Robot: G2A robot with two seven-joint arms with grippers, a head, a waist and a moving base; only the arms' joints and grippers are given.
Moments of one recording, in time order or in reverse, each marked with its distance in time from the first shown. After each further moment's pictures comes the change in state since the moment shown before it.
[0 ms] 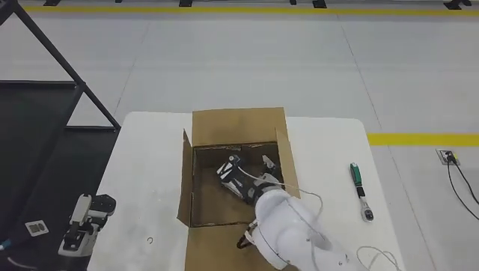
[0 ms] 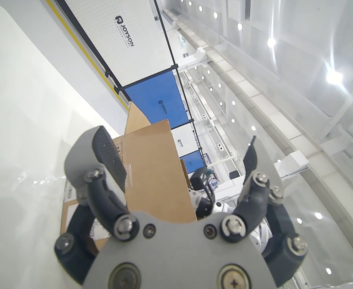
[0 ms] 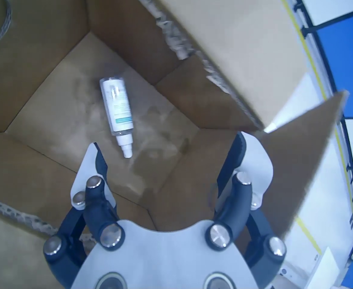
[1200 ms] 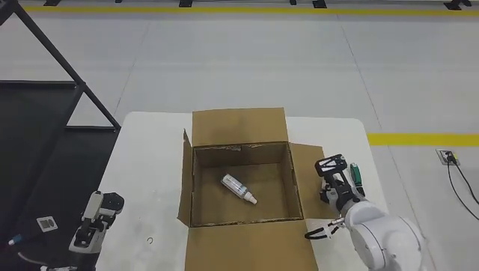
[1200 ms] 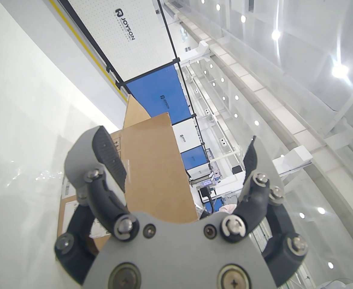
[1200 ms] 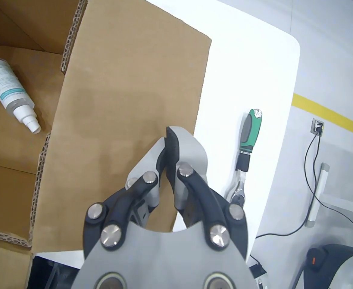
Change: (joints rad) left arm -0.014 0.001 0.036 -0.014 0.055 0.030 0.014; right arm -0.417 0.061 0.628 -0.077 0.251 -0.130 -0.249
